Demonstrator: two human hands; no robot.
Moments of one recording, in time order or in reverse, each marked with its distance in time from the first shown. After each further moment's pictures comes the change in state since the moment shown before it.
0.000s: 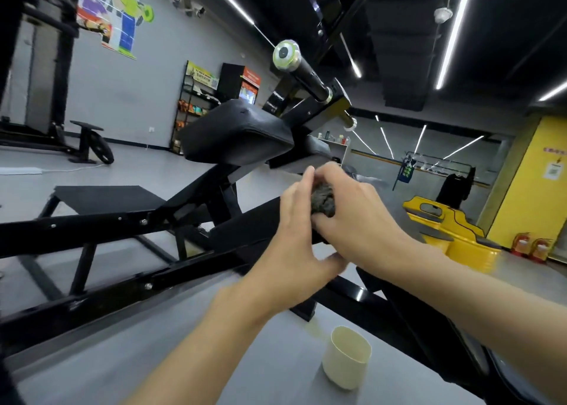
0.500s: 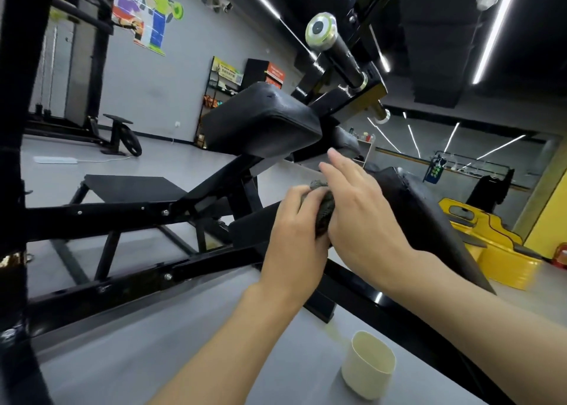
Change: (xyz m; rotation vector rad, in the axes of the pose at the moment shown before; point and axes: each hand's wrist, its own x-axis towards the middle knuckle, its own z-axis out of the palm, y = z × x) left_hand 0.018 -0.058 0.002 0.341 0.403 0.174; right_hand 0.019 0.014 0.060 -0.208 0.123 -0.172
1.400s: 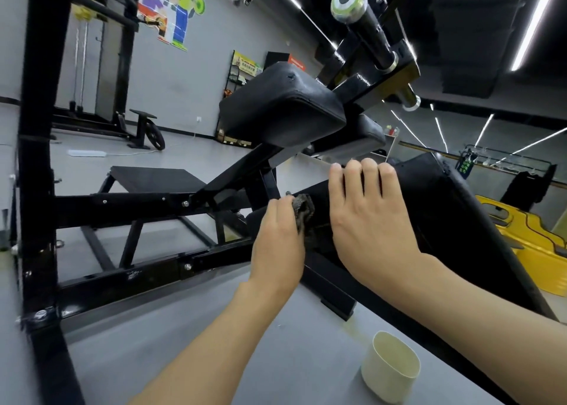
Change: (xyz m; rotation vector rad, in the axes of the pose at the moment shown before) left_hand -0.016 -0.072 0.001 0.284 0.086 -0.165; right_hand -0.006 0.001 0.039 -0.828 -0.054 -0.148
